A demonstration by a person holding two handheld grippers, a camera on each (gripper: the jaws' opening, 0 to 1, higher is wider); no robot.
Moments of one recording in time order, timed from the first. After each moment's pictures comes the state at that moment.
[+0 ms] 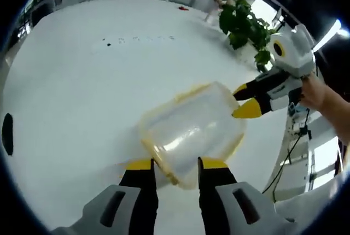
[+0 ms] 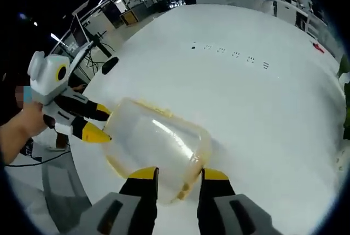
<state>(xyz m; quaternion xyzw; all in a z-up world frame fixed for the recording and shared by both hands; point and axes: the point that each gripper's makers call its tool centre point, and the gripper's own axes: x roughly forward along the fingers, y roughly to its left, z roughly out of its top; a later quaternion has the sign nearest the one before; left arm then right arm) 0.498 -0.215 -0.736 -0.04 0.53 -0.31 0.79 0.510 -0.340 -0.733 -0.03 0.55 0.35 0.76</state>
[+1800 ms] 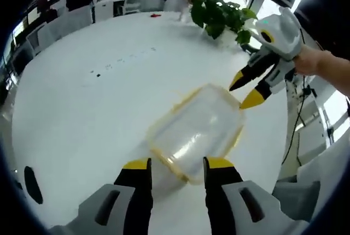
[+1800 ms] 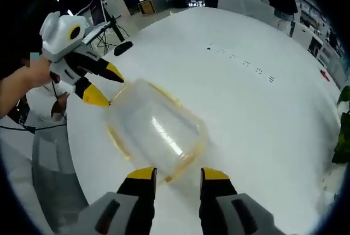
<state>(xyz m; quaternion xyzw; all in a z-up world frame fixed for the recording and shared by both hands) 0.508 -0.202 -0.715 0.09 0.47 -0.39 0.79 0.493 -0.356 -0.727 -0.13 0.52 0.39 0.75</state>
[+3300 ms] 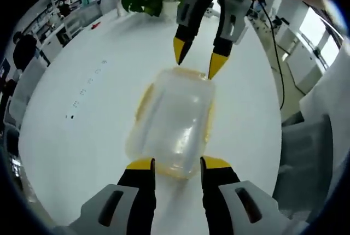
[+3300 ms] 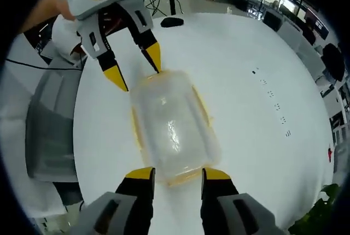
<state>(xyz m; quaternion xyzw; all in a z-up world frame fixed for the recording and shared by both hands) 0.485 -0.222 -0.706 0.29 0.43 -0.52 0.68 0.492 -0.335 -0.712 -0.32 0.48 0.51 0.64</state>
